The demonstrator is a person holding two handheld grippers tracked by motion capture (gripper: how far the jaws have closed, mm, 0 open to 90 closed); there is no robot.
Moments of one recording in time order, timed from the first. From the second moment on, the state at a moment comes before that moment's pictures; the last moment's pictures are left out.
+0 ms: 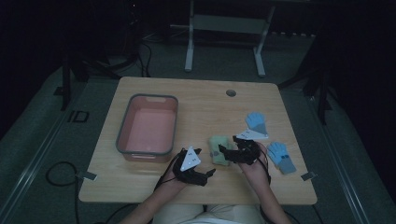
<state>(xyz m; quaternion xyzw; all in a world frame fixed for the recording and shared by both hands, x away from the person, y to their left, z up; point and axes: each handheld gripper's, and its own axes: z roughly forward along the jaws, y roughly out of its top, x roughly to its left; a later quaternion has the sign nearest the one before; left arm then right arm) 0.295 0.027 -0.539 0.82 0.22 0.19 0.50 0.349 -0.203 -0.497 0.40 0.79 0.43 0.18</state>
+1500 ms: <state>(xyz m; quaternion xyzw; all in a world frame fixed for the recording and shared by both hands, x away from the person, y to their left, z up) 0.342 -0.029 -0.552 0.91 -0.04 0.23 0.35 0.429 -0.205 -0.544 0.41 0.83 0.38 -0.01</state>
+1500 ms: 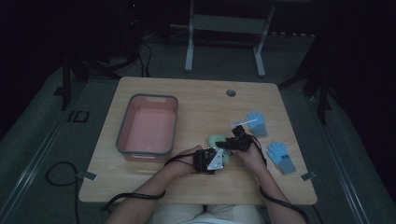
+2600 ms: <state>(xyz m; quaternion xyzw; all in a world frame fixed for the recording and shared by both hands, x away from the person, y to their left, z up) 0.345 -0.030 -0.537 0.92 -0.01 0.27 0.29 0.424 -0.201 -0.537 0.41 0.82 0.39 0.02</state>
